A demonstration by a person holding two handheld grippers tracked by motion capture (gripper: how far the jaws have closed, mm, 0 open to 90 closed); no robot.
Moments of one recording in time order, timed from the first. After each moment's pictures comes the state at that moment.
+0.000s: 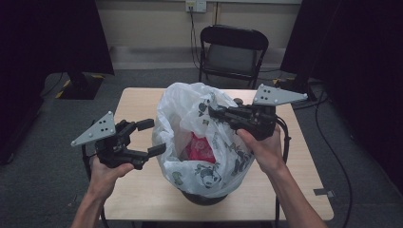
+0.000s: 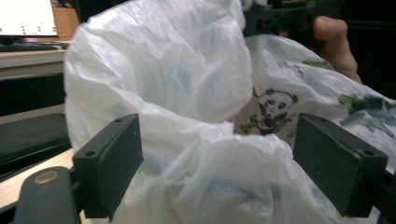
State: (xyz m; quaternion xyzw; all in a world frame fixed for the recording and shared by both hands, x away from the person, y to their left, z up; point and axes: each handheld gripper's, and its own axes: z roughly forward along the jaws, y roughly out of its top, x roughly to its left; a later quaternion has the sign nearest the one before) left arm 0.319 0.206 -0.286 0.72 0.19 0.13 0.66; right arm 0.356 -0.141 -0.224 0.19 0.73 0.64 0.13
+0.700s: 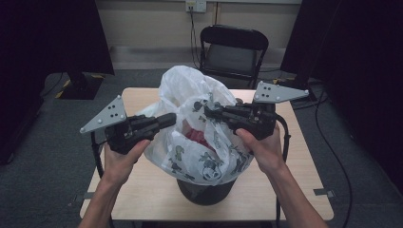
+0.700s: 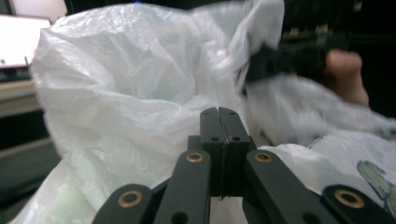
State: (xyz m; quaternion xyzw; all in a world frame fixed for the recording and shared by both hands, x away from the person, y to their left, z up) left arm 0.327 0.173 -0.236 0.69 0.17 0.16 0.68; right arm 0.349 -0.134 -0.211 0.16 0.73 0.66 0.09
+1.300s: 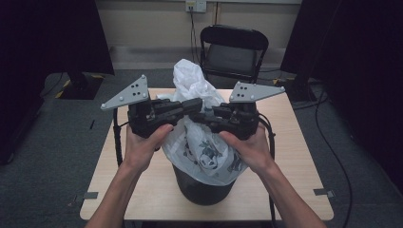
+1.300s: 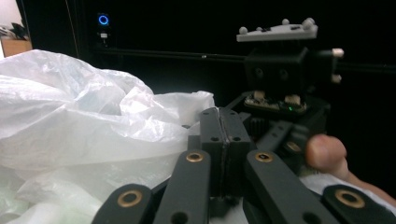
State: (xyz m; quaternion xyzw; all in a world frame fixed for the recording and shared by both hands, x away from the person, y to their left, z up) left arm 0.343 0.135 -0.212 0.68 0.13 0.12 0.71; right arm 0.352 -0.104 -0.212 0.17 0.76 0.62 0.10
